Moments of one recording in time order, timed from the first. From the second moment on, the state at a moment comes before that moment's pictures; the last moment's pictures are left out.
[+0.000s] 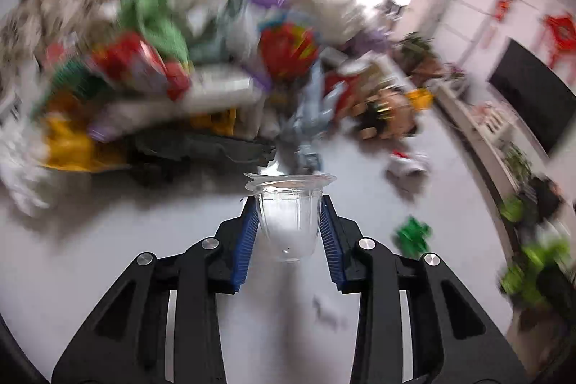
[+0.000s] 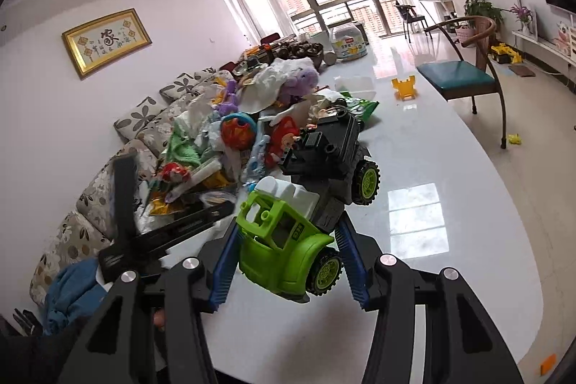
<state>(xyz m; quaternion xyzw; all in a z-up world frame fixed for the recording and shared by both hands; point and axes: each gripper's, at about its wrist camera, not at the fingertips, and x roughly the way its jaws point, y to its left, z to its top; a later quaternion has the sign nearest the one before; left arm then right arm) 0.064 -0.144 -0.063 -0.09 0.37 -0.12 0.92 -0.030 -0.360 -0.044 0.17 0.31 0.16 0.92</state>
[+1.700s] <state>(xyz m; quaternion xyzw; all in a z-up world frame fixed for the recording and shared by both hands) -0.132 -0.024 -0.151 0.05 0.51 -0.14 0.85 0.055 -0.351 -0.064 0.05 0.41 0.10 0.91</state>
